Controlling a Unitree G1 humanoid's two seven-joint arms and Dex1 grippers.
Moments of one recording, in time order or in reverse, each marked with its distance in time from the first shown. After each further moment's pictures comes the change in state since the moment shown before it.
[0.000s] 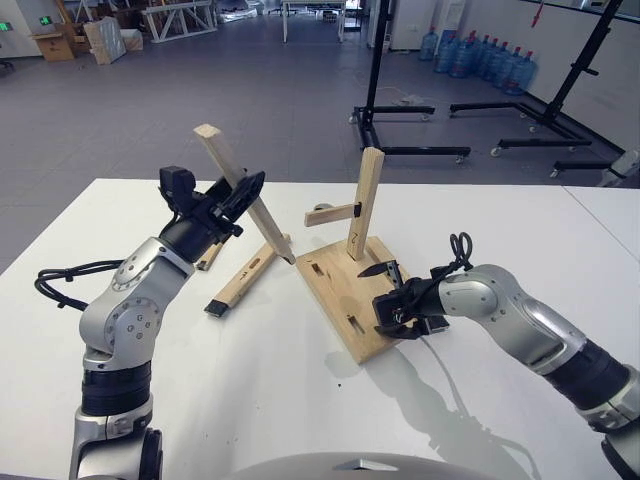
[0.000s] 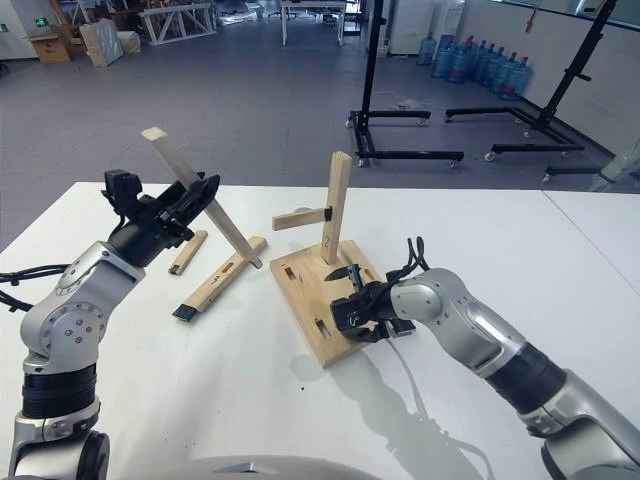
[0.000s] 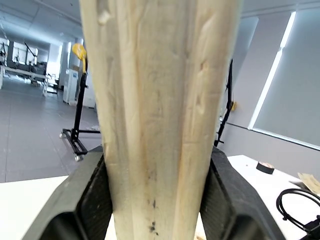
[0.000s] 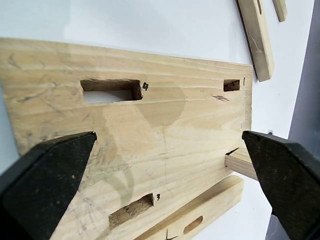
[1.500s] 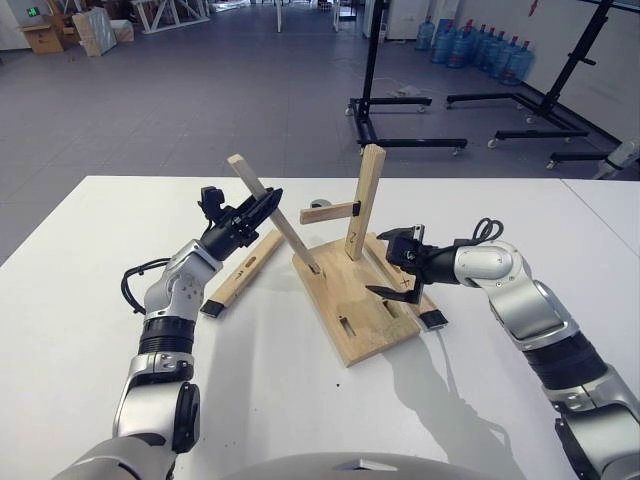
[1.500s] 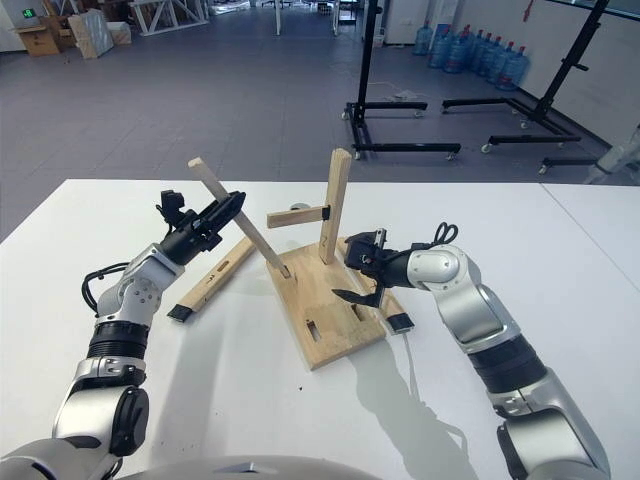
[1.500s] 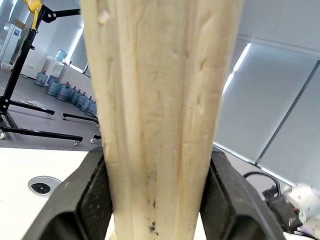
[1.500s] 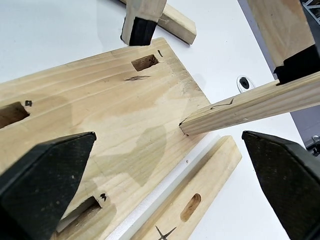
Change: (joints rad) left arm -0.231 -0.142 0.016 0.767 0.130 -0.255 -0.526; right arm -0.048 0.212 -0.280 0.125 0.216 0.319 -0.014
